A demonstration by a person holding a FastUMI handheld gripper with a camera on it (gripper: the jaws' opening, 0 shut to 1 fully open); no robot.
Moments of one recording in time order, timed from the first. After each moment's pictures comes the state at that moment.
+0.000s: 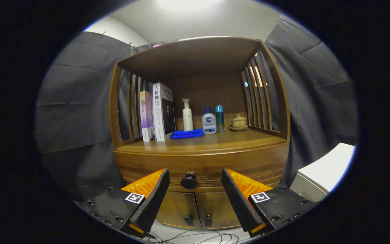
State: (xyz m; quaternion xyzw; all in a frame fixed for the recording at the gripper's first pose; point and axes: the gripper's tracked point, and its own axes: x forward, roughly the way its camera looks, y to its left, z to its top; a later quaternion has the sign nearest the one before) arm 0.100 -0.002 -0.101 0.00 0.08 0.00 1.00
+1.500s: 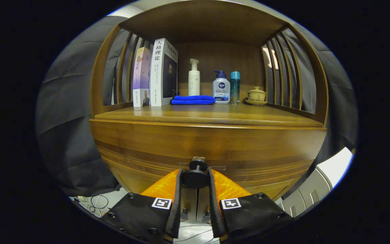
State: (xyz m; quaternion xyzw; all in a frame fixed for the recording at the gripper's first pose) arm 0.176 0.013 -0.174 -0.05 0.18 -0.01 0.98
